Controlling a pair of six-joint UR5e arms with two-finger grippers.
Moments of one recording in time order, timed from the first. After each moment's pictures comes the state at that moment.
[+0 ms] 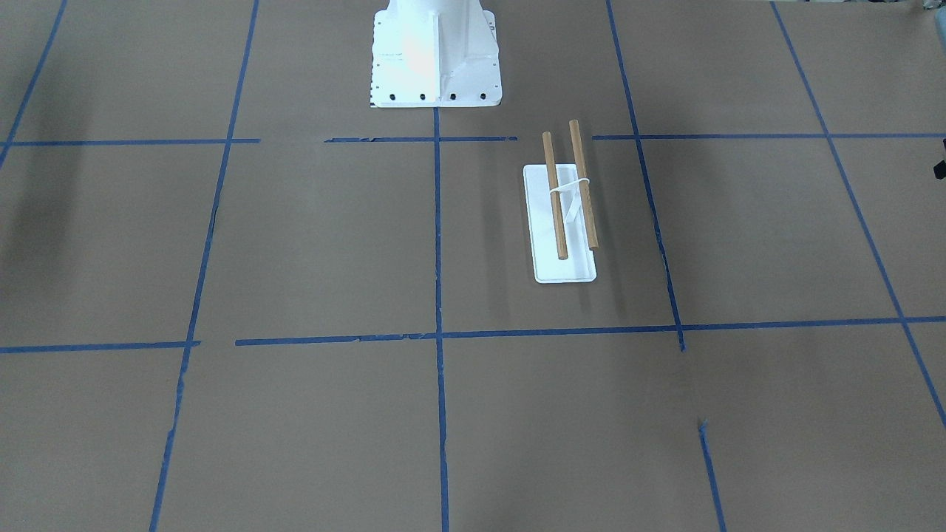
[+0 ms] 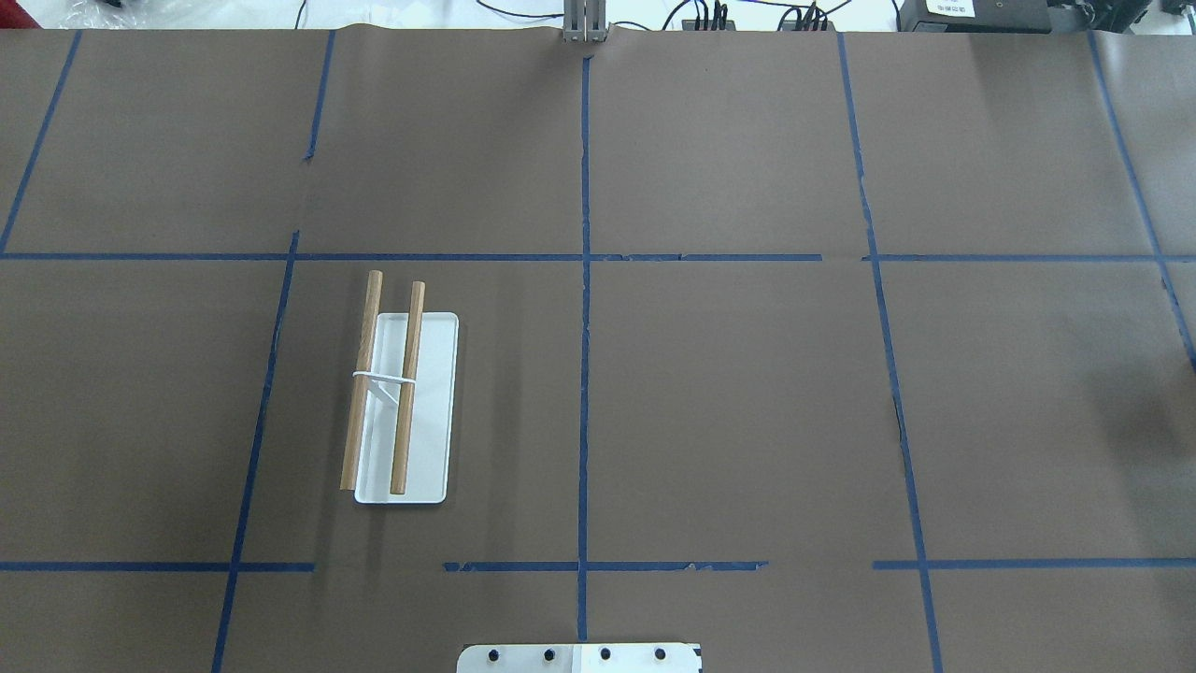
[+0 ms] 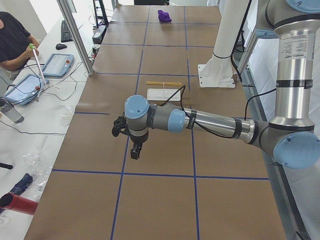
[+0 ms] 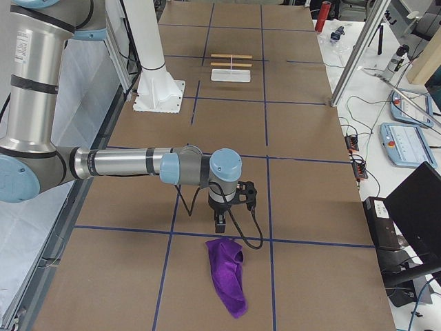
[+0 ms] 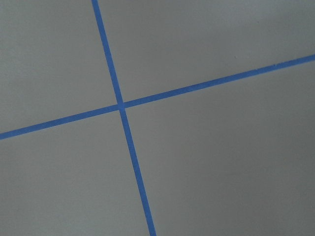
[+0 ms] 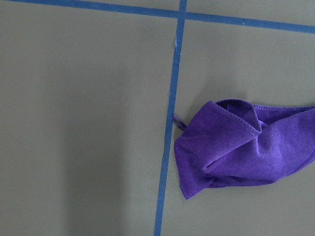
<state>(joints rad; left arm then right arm) -1.53 -1.53 -1.80 -1.52 -2.37 0.08 1.52 -1.79 1.85 -1.68 2.32 -0.09</state>
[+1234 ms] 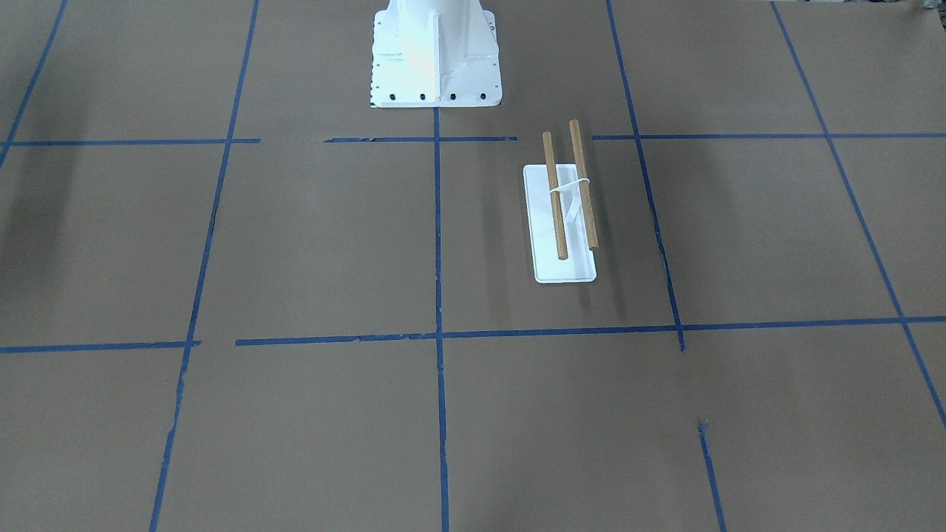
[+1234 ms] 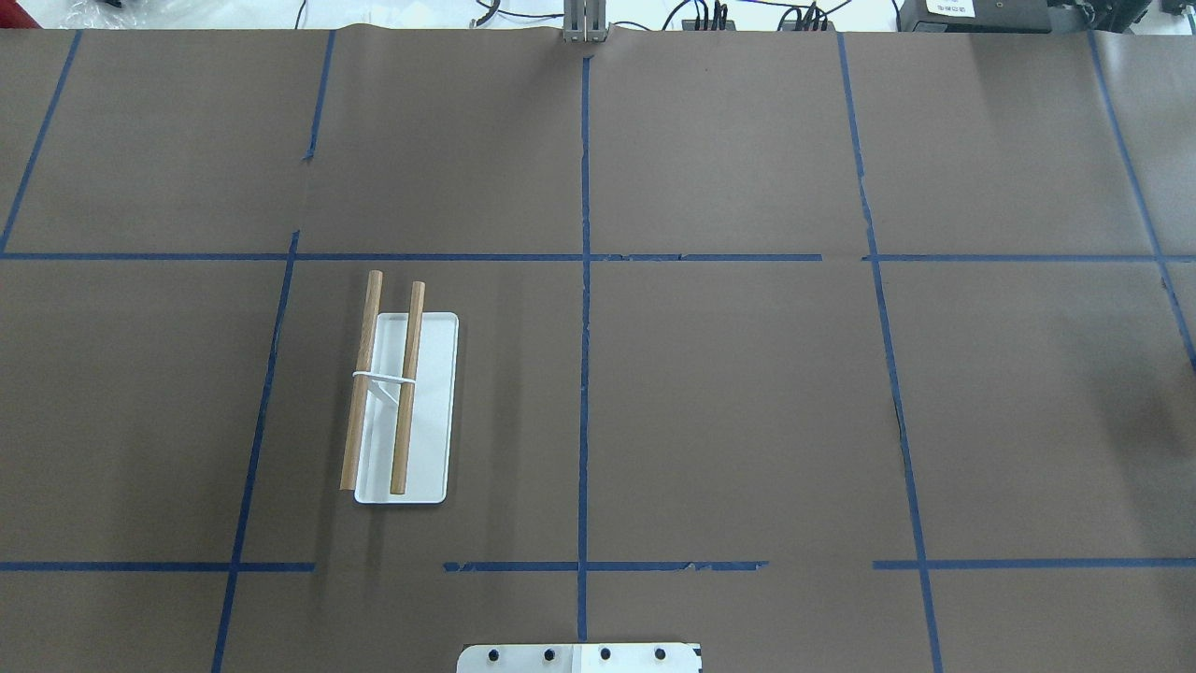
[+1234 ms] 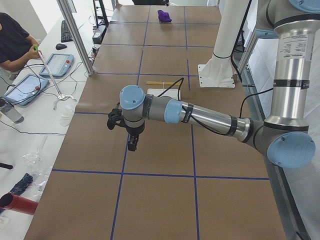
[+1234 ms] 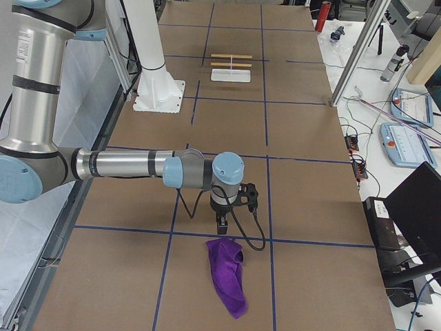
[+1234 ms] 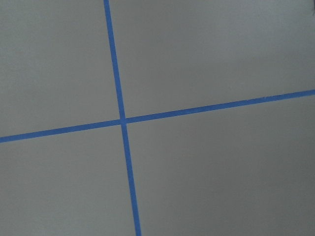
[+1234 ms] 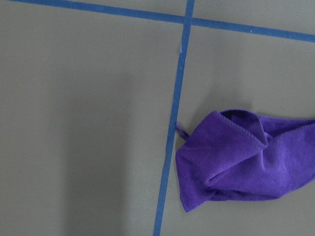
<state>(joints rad) -1.55 -1.57 -1.83 -1.48 -2.43 0.00 1.50 -1.78 1.80 -1.58 2.33 -0.08</state>
